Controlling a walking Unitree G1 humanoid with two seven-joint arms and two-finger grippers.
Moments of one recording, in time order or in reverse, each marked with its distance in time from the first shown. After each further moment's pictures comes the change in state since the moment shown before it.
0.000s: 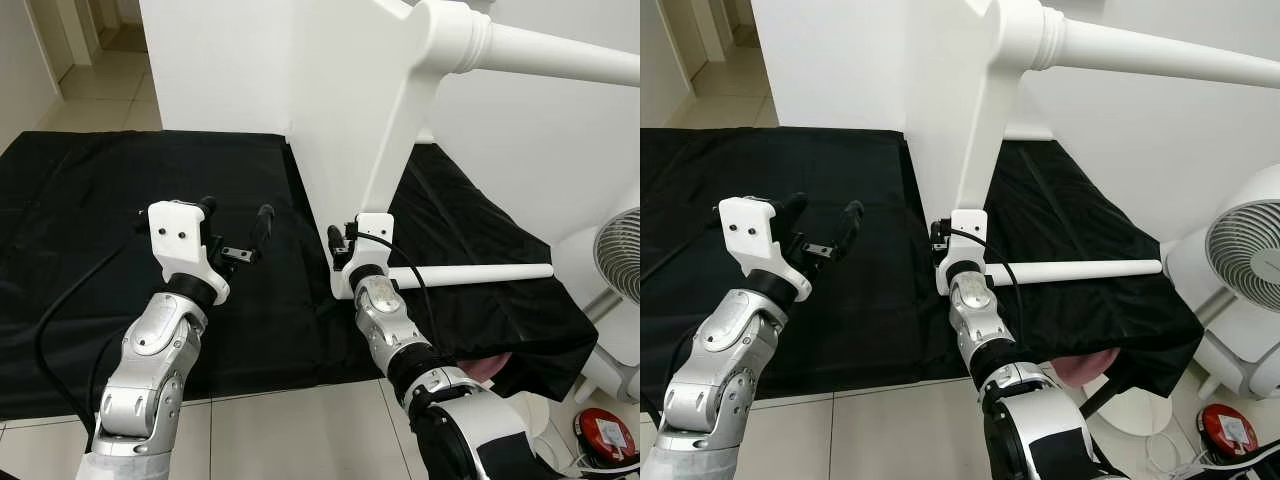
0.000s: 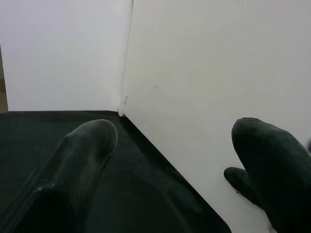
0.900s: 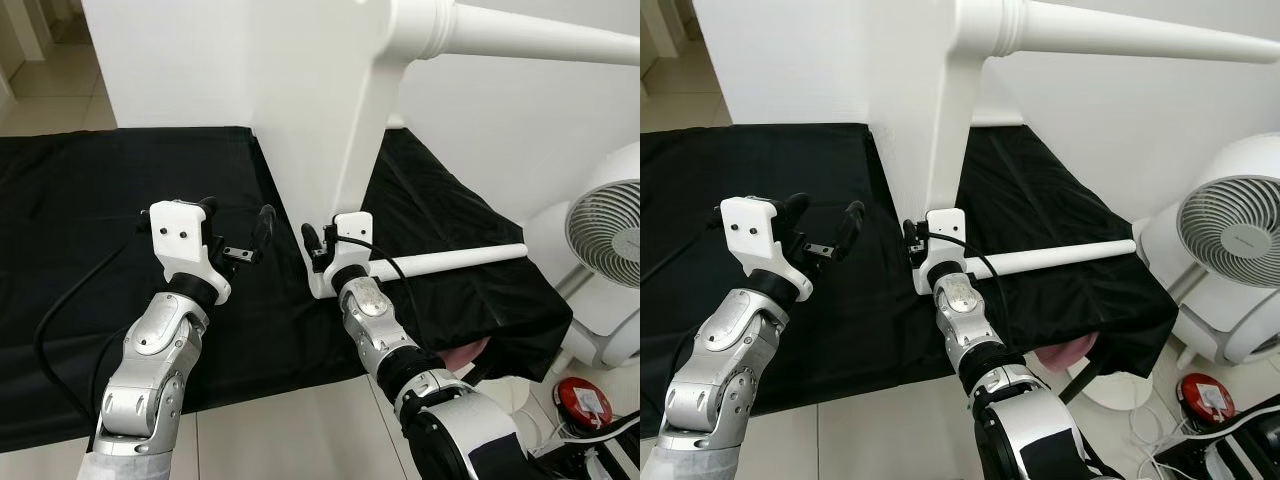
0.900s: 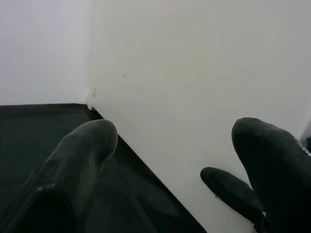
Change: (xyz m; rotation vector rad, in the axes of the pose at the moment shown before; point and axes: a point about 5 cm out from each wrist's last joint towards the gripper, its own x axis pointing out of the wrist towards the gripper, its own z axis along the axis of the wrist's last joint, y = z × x) left arm 0.000 -0.001 0.000 -0.006 0.003 -0.002; right arm -0.011 0.037 0.001 -0.010 -0.078 0.238
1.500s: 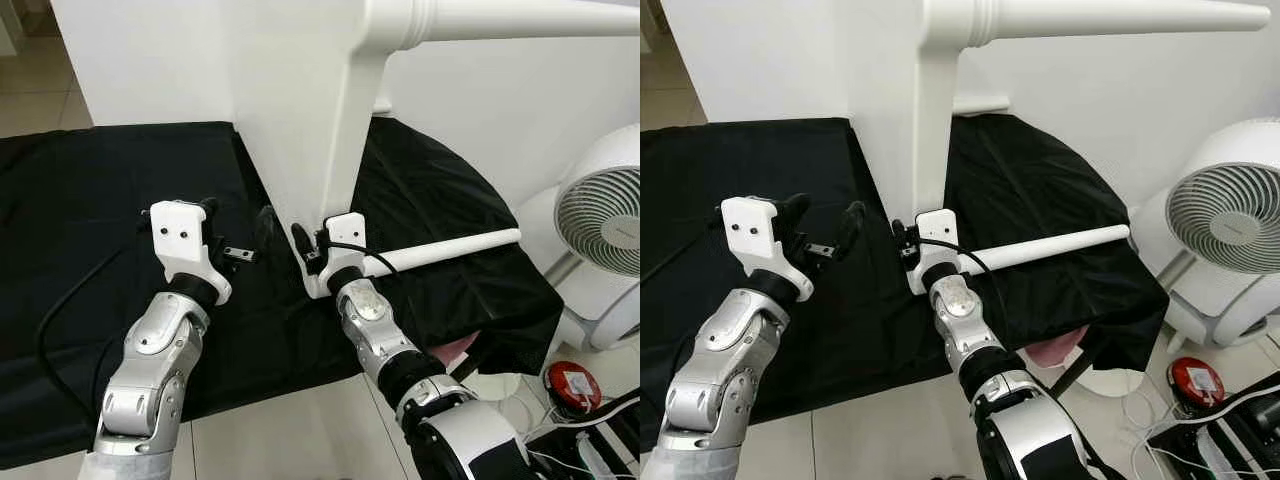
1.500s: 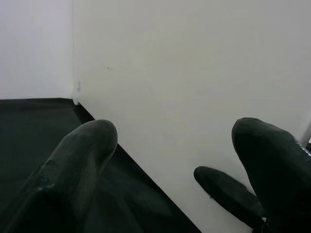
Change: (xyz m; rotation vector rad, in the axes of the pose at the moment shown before) left arm 0.000 -0.001 -0.001 -0.008 0.007 -0.001; right arm -0.004 0.008 0.002 -0.012 -0.039 0.067
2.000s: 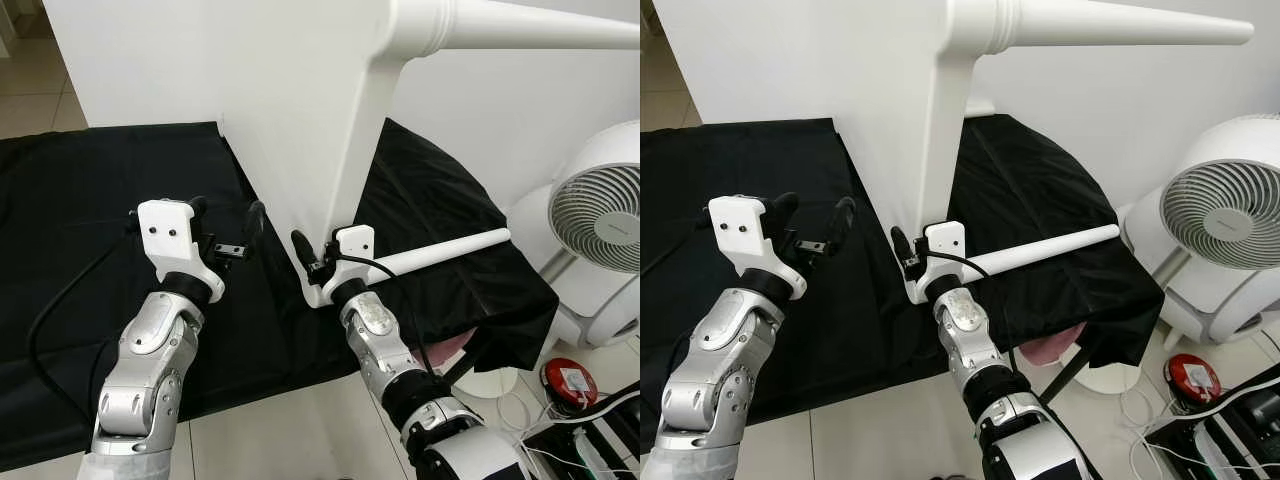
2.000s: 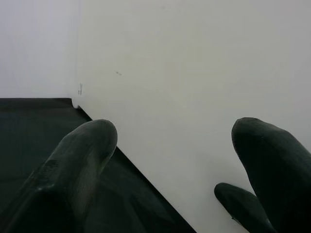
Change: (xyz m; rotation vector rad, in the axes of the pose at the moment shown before) left arm 0.000 0.004 0.001 -0.018 -0.012 0.041; right arm -0.013 0.001 0.000 0.057 -0.058 0.043
